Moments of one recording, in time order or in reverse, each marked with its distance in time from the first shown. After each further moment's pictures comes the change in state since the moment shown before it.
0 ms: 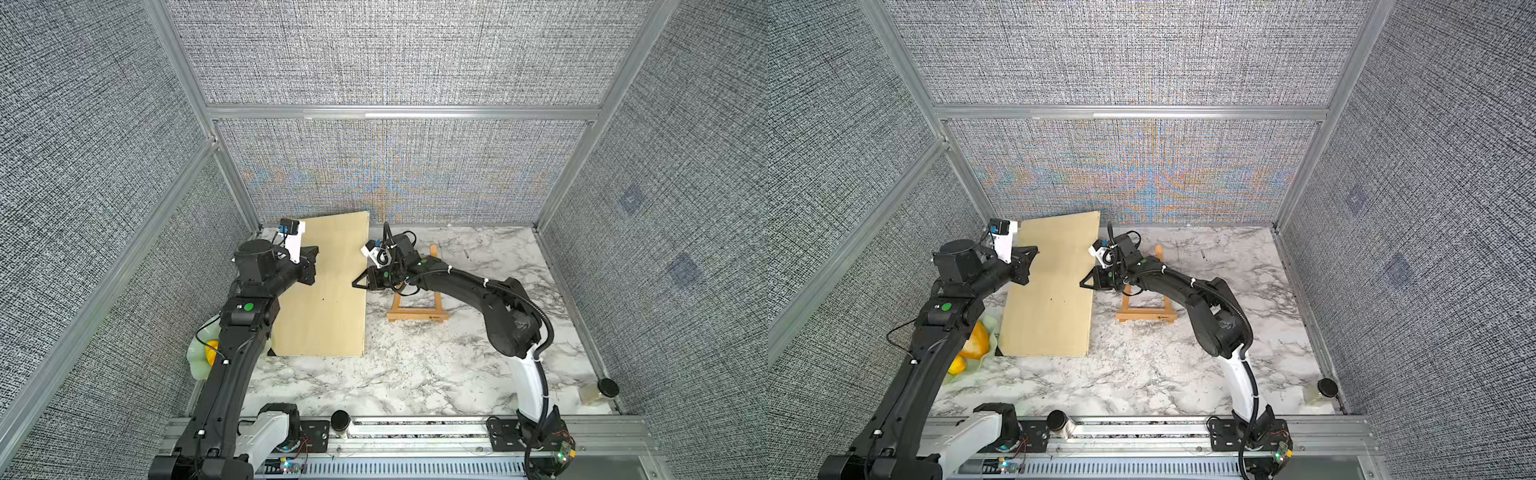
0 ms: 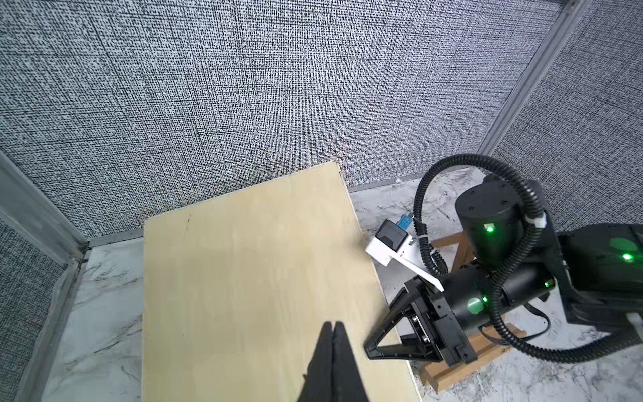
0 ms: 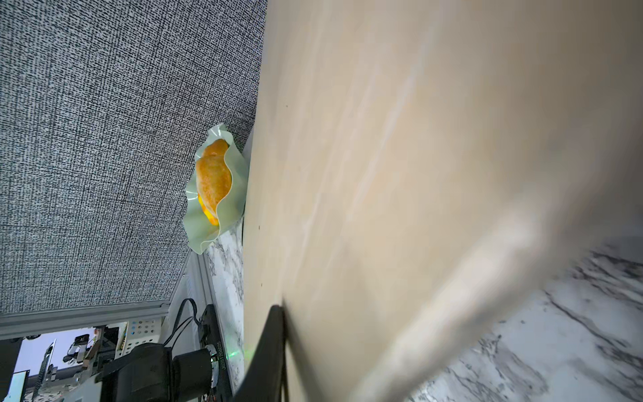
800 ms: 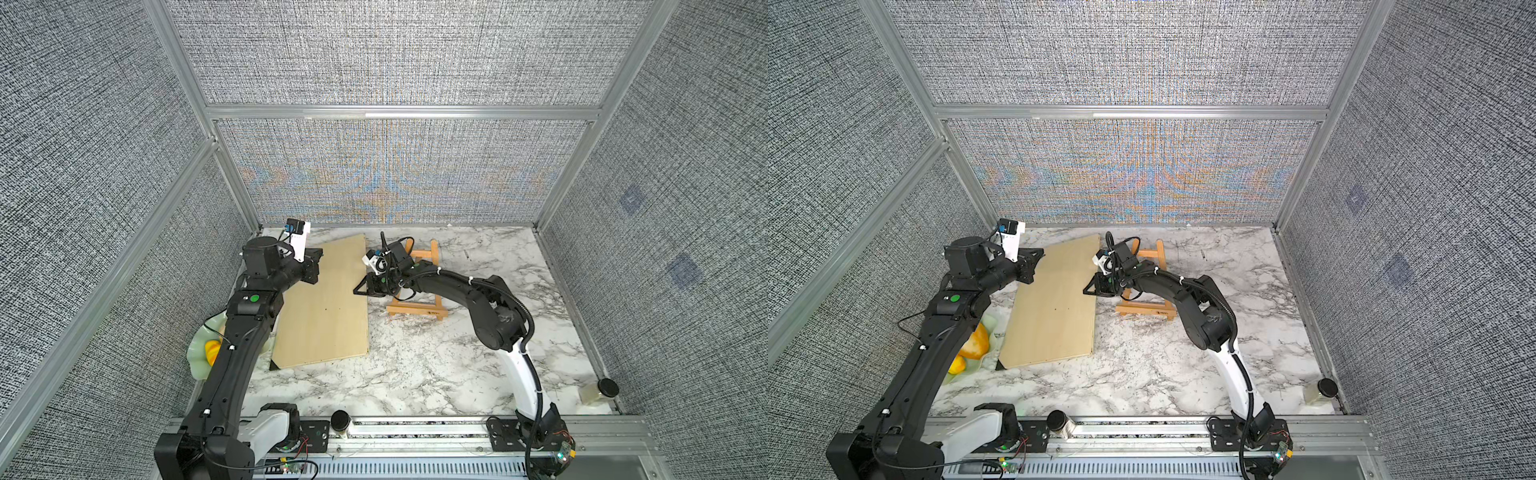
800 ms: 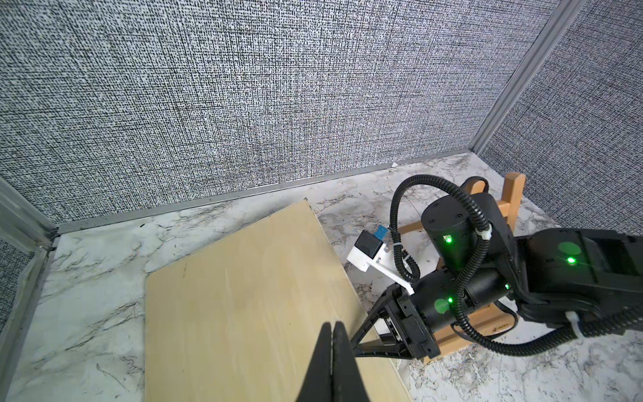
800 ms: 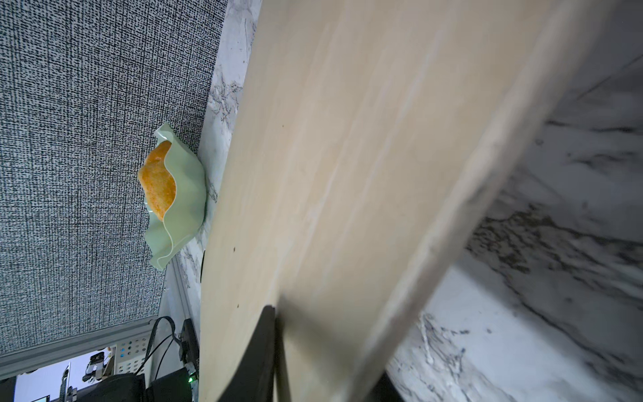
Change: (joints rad) left arm 0.000 0.074 -0.002 0.011 0.033 0.000; right arm -0.012 0.131 0.040 -0.019 0.030 0.047
